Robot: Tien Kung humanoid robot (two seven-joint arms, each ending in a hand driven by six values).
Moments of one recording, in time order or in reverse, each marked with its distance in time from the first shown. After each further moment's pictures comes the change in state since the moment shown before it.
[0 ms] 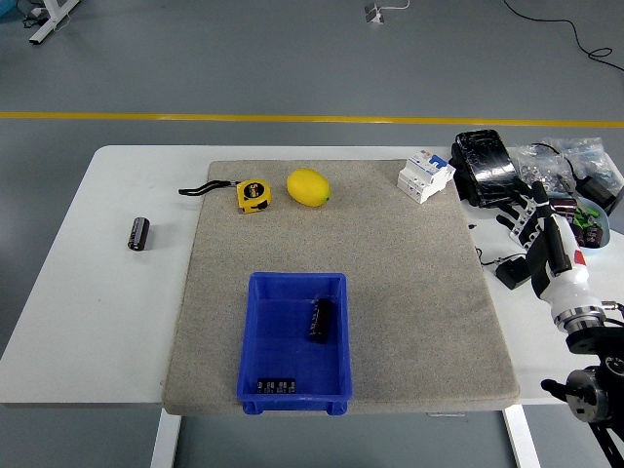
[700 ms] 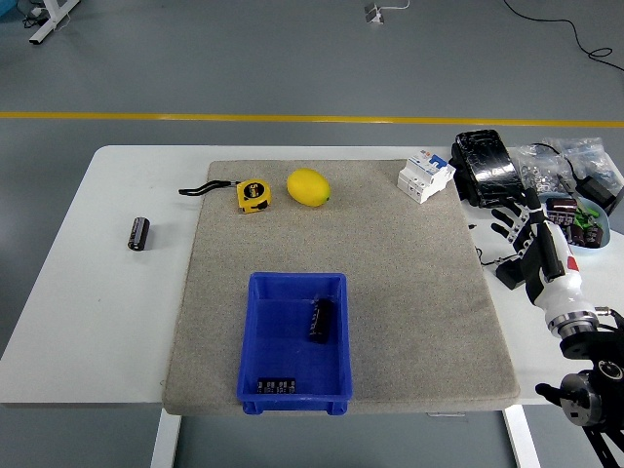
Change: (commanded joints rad) left arm 0.015 0.008 -0.006 -0.002 0.012 -0.008 0.008; right arm -0.005 0.016 -0.012 -0.016 0.001 -0.004 -0.011
